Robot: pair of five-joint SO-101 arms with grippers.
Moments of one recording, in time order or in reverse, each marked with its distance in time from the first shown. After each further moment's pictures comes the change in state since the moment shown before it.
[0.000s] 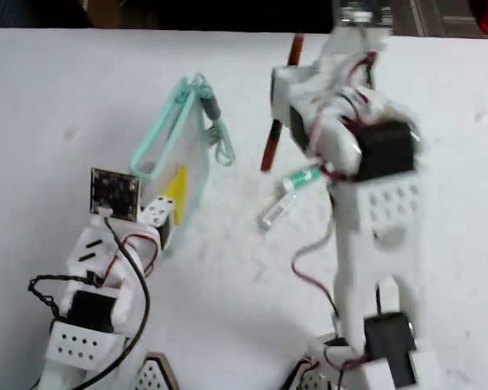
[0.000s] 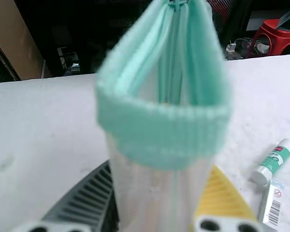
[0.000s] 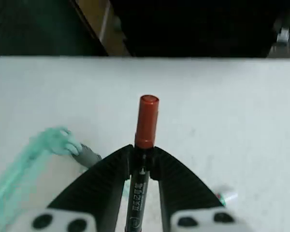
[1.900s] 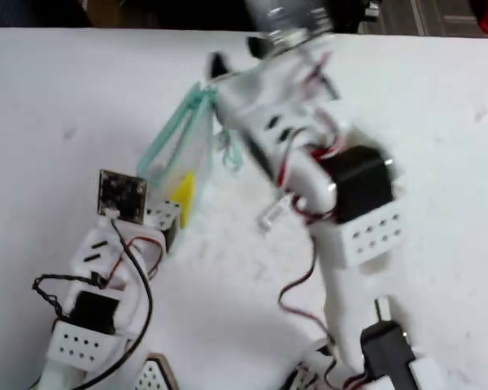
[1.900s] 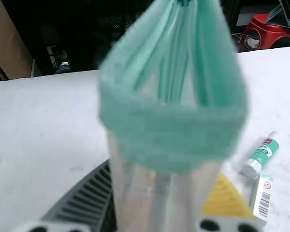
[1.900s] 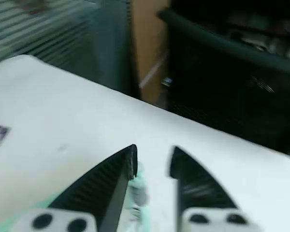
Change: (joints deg) left arm 2.4 -0.1 0.8 0.0 0.0; right arm -8.5 -1.5 1.1 -7.5 11.3
